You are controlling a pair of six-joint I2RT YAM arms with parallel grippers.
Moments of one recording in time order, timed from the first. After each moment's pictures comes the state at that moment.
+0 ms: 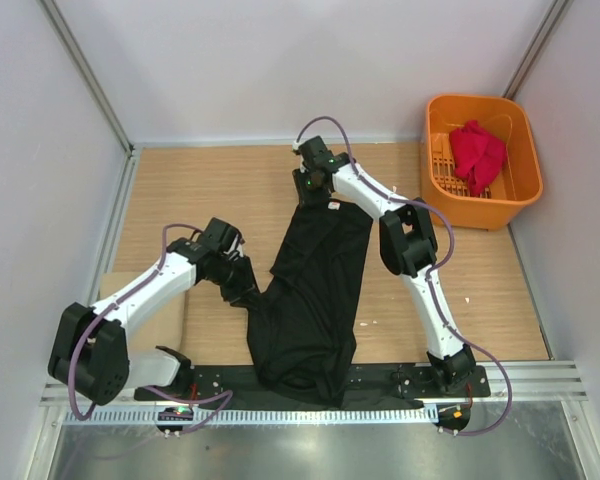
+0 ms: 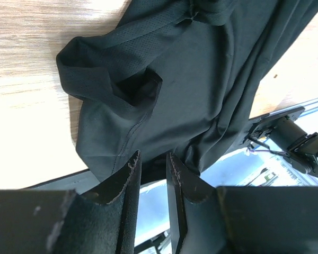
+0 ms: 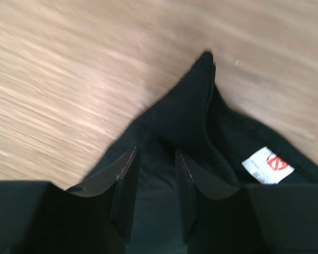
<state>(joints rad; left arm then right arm) -0.45 1.29 0.82 -0.77 0.41 -0.77 0.53 2.43 2.19 -0.71 -0.06 0.23</state>
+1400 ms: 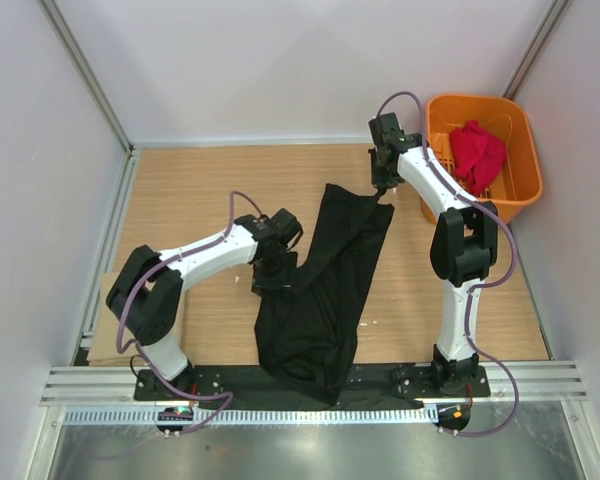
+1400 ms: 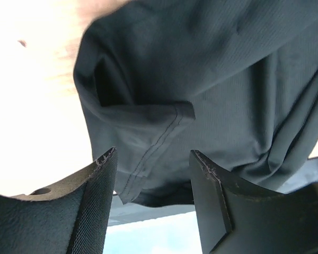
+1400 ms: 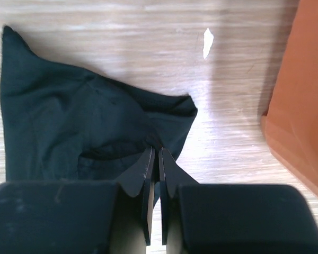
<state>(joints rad) -0.74 1.69 1.18 -0.88 0.10 -0.67 0.28 2.08 1.90 -0.84 0.23 0.21</state>
